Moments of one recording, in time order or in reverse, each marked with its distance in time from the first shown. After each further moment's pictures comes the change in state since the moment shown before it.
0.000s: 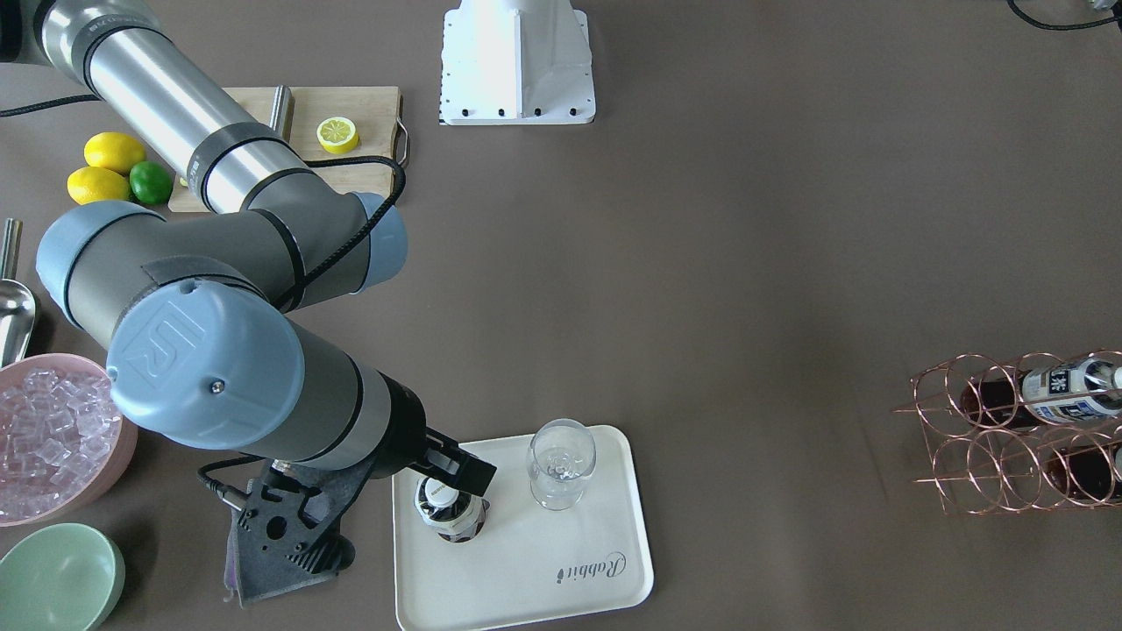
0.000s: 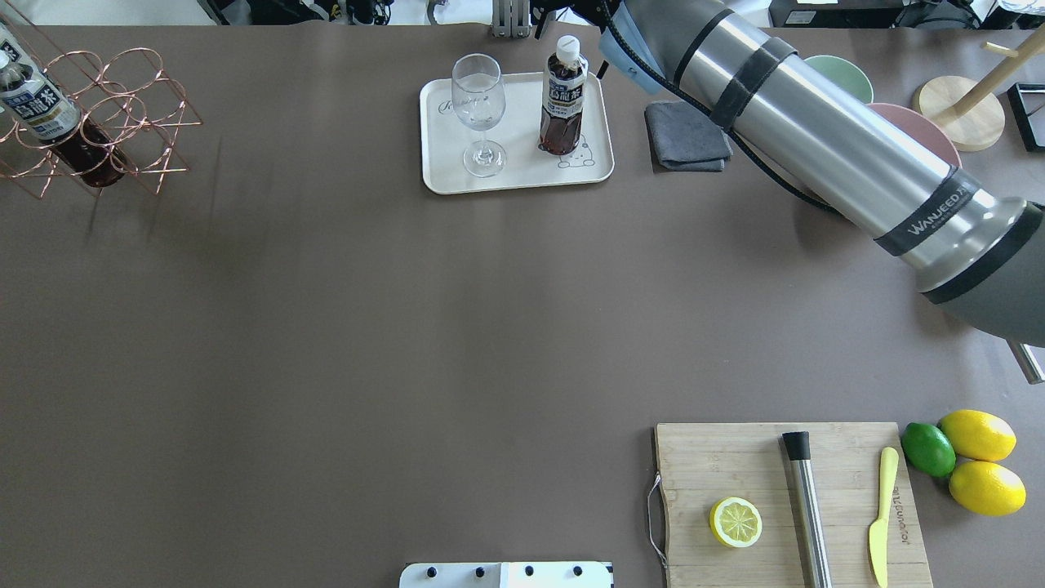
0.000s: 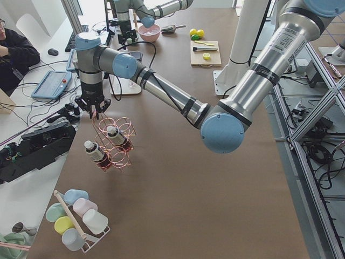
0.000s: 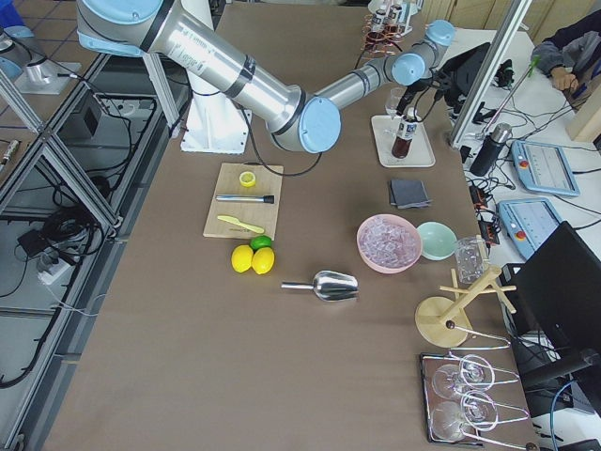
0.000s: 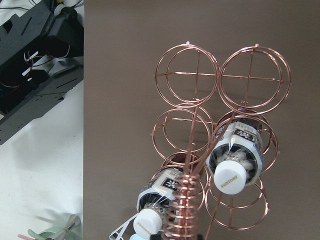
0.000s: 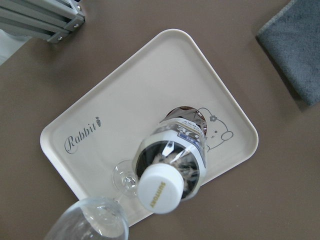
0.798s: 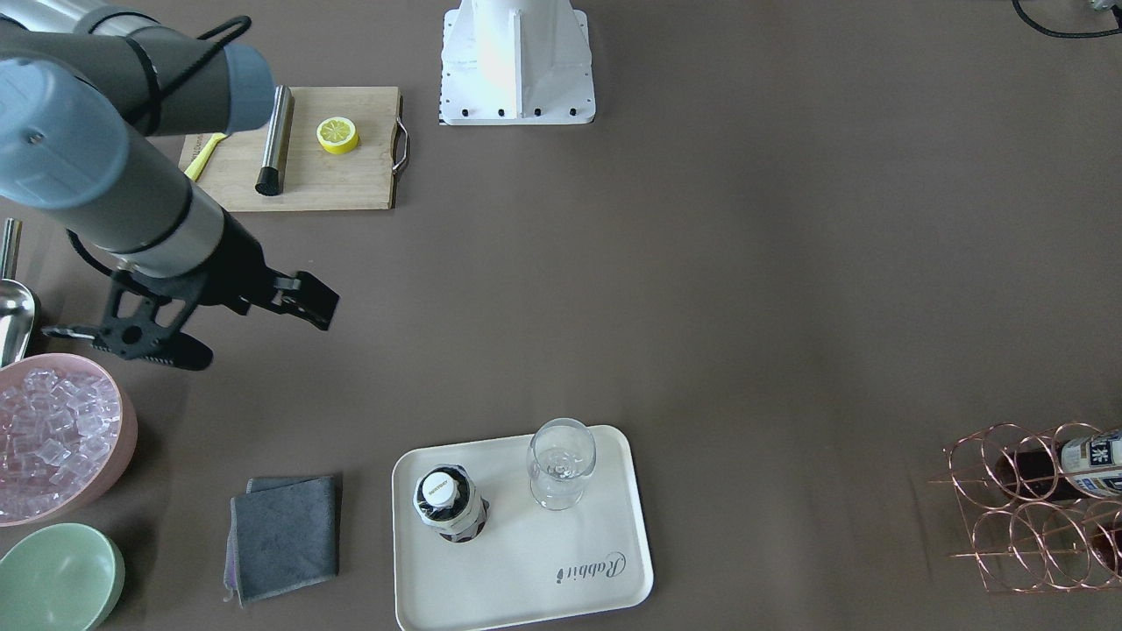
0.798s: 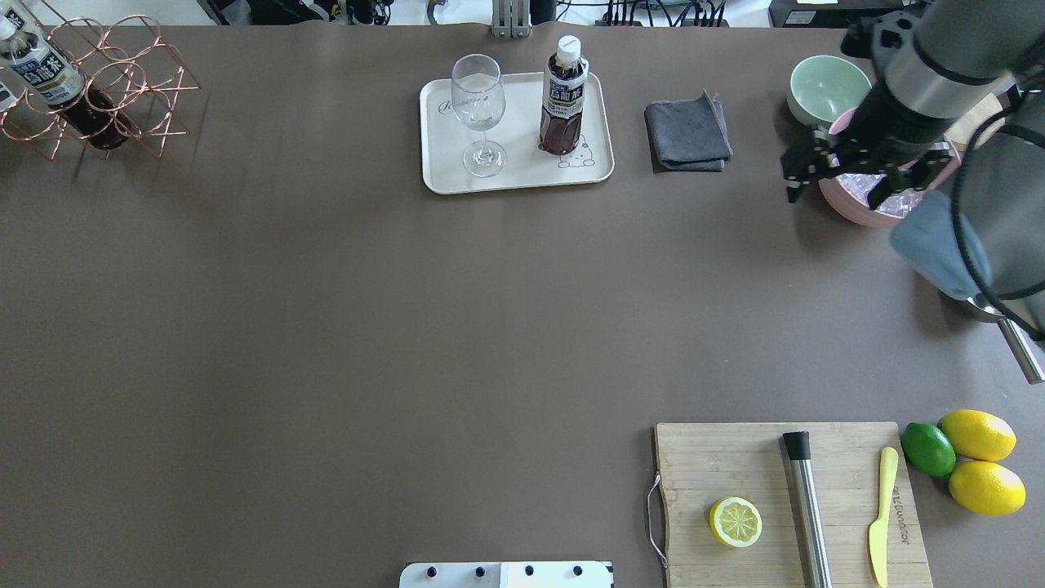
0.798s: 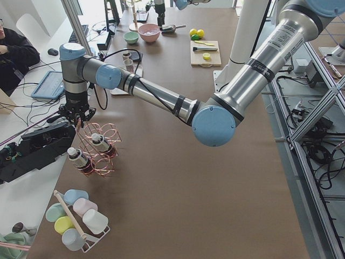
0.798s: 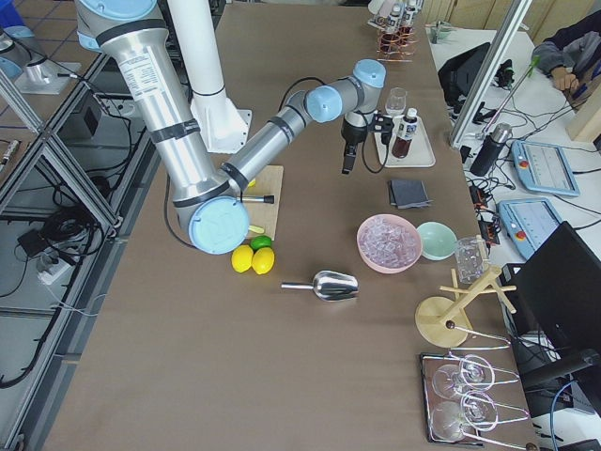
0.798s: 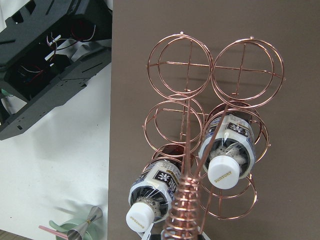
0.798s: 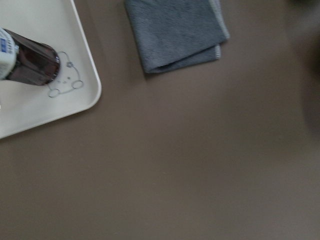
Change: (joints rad) left arm -0.009 -0.078 0.229 -0.169 0.036 -0.007; right arm 0.044 -0.716 0.952 -0.504 -0.128 -0.641
